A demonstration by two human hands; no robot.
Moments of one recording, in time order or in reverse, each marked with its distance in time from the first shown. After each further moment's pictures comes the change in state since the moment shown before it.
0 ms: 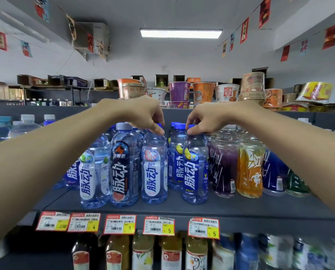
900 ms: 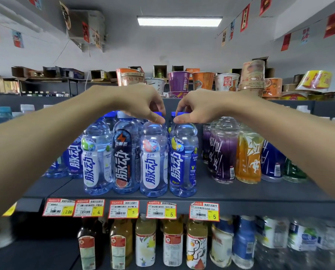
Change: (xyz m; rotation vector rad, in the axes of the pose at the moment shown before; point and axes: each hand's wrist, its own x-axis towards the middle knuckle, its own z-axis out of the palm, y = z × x) left_hand -0.025 0.009 -0.009 -0.010 -0.015 0.029; right_hand -0.013 -0.037 0.002 -0.008 0.156 -0.059
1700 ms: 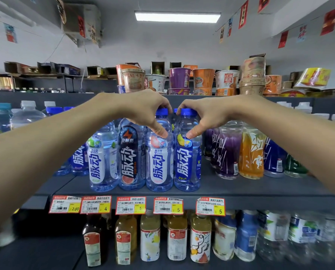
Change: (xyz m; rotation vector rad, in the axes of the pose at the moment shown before) left_hand -0.010 0.002 0.019 0.033 -0.013 -0.007; right_hand -0.006 0.005 0.013 0.156 -0.191 0.052
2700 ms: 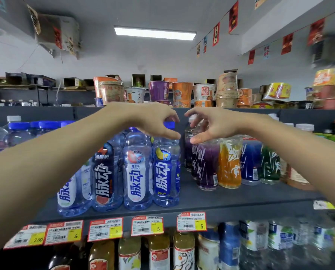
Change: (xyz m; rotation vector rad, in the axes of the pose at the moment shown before) left_hand 0.052 0.041 0.000 -0.011 0.055 0.165; right_hand -0.048 0.054 -0.005 0.163 0.154 0.111
